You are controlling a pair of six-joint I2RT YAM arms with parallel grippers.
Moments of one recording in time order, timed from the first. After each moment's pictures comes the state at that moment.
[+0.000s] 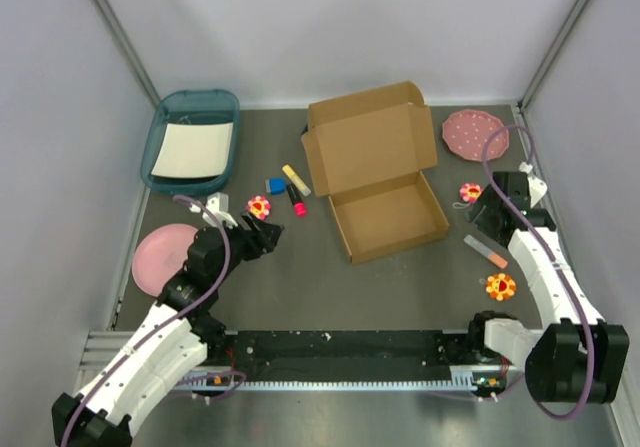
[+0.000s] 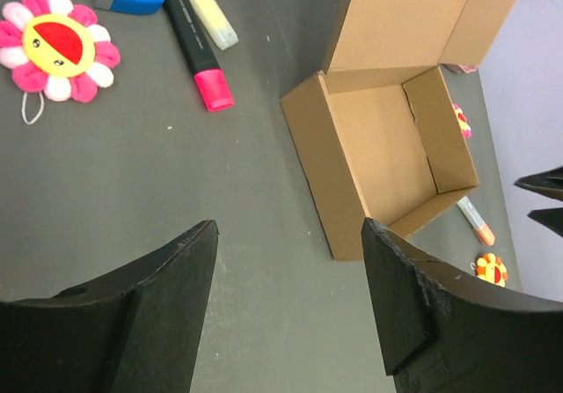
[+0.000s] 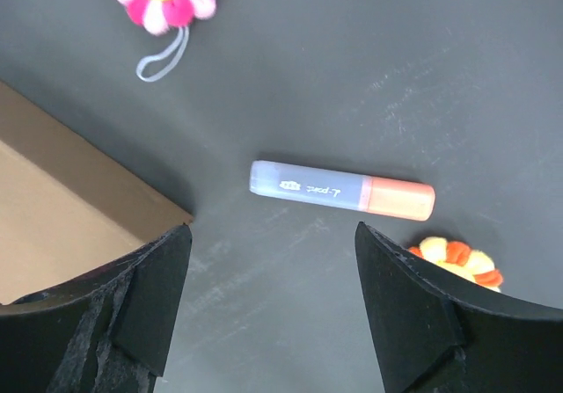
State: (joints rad) left arm -0.47 0.56 0.40 -0.14 -0.04 -0.76; right arm -0.03 1.03 0.79 -0.68 0.29 0.63
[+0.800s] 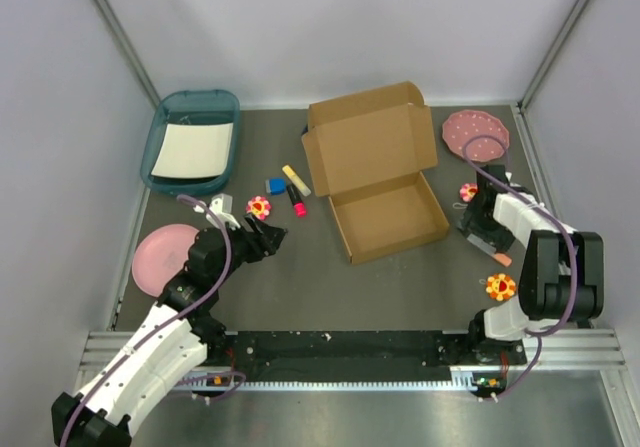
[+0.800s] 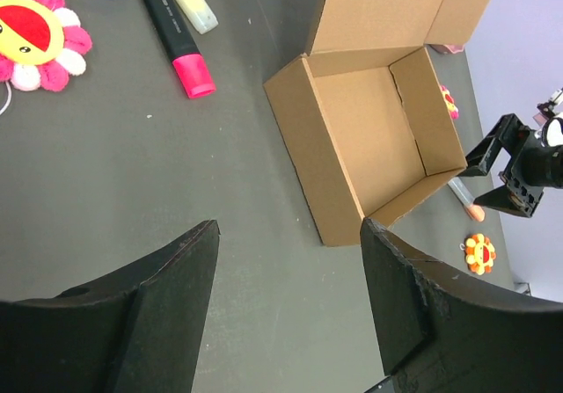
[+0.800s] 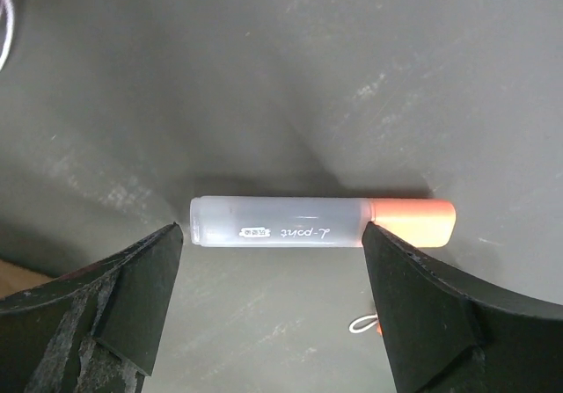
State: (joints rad) left arm -0.48 0.55 0.38 -0.14 0.01 -0.77; right arm -0.05 1.49 0.85 -0.65 0.32 0.56
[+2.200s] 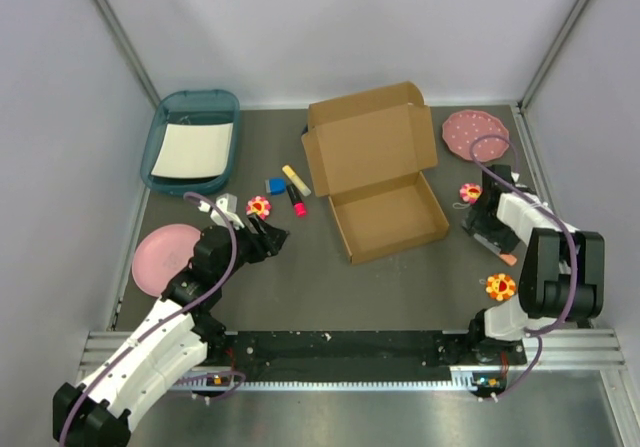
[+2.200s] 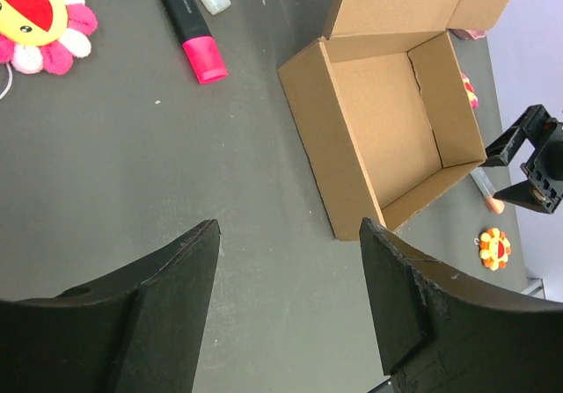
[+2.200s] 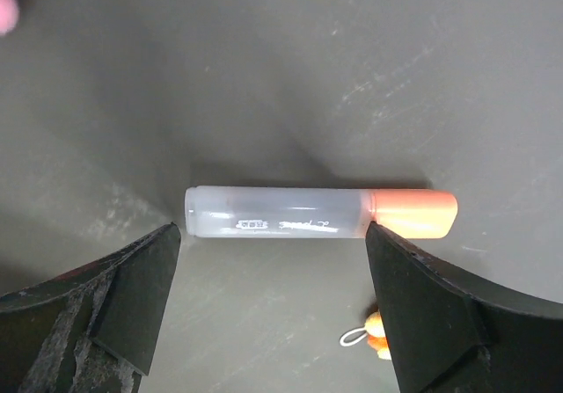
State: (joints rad) left arm -0.49 0.61 0.38 -0.13 0.01 -0.76; right arm -0.09 1.49 0.84 -0.63 0.34 0.58
